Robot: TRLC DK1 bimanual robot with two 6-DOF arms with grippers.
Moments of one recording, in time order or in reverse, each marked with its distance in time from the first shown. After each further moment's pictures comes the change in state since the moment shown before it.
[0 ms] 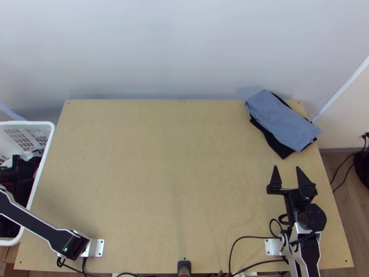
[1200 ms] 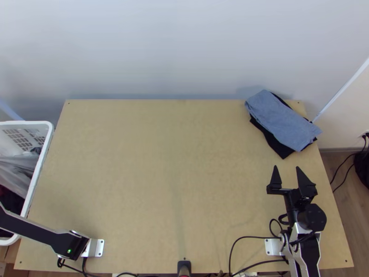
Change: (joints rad) left arm 0.101 -0.410 -0.015 0.392 -0.098 -0.084; right arm 0.000 0.000 0.000 0.000 0.000 0.000
